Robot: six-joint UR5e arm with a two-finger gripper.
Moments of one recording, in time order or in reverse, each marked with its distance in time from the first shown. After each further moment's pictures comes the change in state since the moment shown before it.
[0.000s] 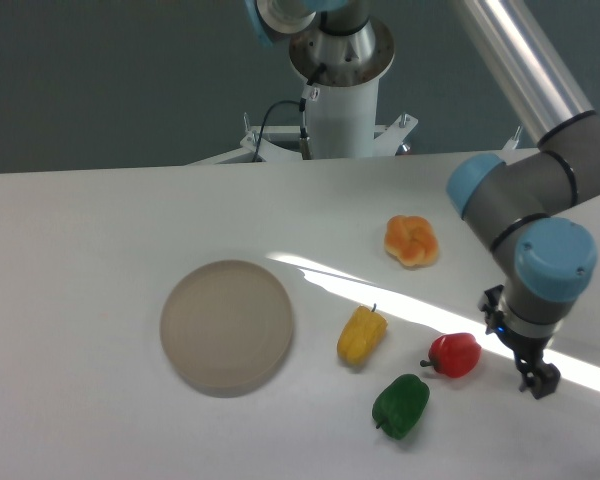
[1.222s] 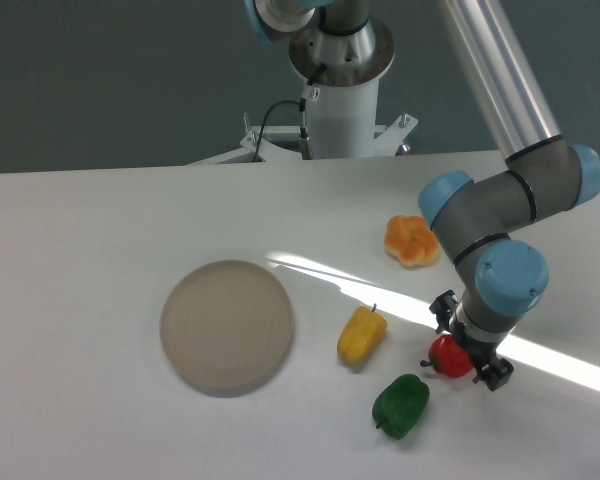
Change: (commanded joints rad) arm -0.005 -0.043 -0.092 0.069 -0.066 -0.170
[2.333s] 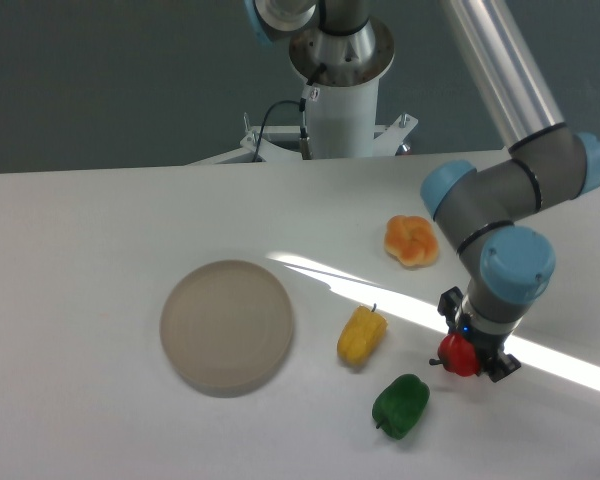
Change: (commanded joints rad) arm 0.008 0.075 0.076 -0.015 0.011 0.081
